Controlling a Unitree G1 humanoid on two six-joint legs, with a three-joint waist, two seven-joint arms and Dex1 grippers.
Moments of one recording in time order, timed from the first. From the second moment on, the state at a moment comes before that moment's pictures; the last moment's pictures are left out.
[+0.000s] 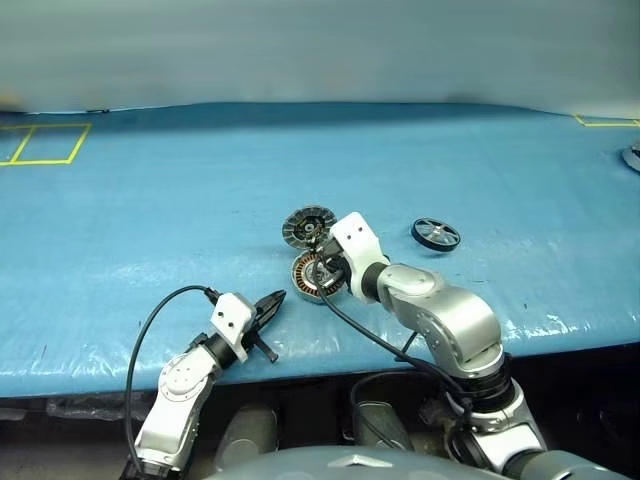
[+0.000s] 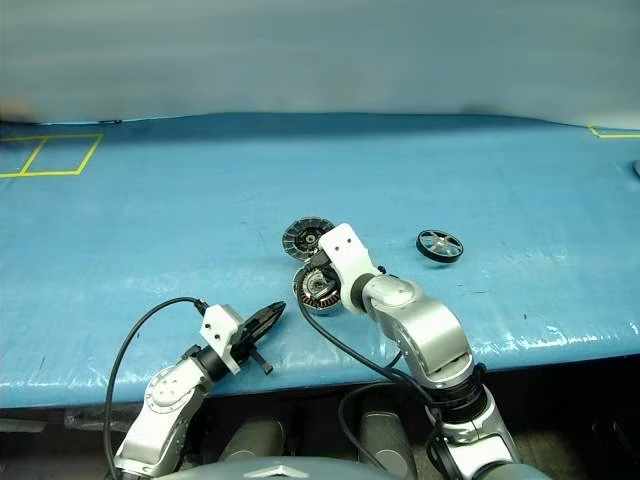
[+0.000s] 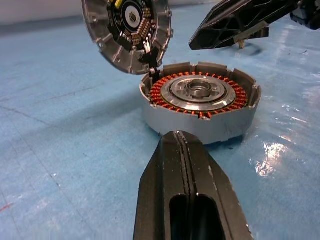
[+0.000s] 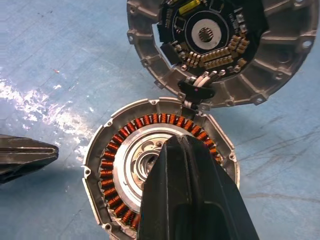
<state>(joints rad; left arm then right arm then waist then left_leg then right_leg) 0.21 0.27 -0.16 -0.08 -0.14 -0.18 -0.58 -0.39 -0.18 0.29 -0.52 0.21 1.32 0.26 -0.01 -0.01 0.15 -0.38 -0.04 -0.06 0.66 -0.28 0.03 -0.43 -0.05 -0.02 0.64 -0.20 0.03</state>
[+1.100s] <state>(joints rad) 0.19 0.25 -0.20 -0.04 -0.13 -0.21 -0.58 -0.39 -0.13 0.21 -0.45 0.31 1.40 0.26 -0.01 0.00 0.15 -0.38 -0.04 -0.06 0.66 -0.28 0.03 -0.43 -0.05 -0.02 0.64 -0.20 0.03</state>
